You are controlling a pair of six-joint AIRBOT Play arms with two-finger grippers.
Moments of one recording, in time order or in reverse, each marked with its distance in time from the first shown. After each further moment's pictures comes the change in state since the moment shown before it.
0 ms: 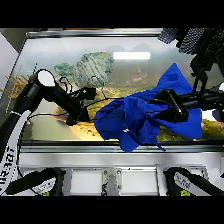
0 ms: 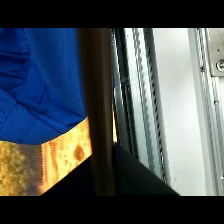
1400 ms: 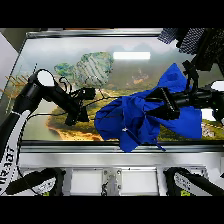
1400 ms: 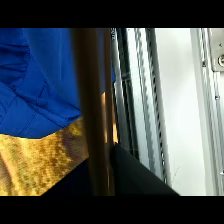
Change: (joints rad) left arm 0.000 0.000 0.000 0.001 0.000 0.000; right arm 0.062 -0.015 -0.002 0.021 -0.092 0.001
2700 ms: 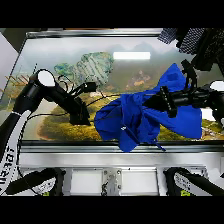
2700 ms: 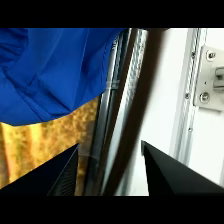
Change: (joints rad) left arm -0.002 0.000 0.000 -0.004 0.005 -0.346; right arm 0.000 -0.001 -0.001 0.000 -0.056 0.008
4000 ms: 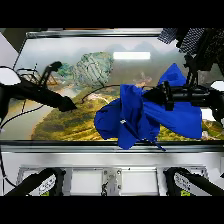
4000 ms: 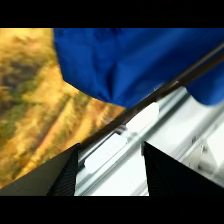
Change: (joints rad) left arm 0.253 0.171 0.000 0.007 0.095 -0.602; right arm -0.001 0.005 0.000 0.068 -0.141 0.046
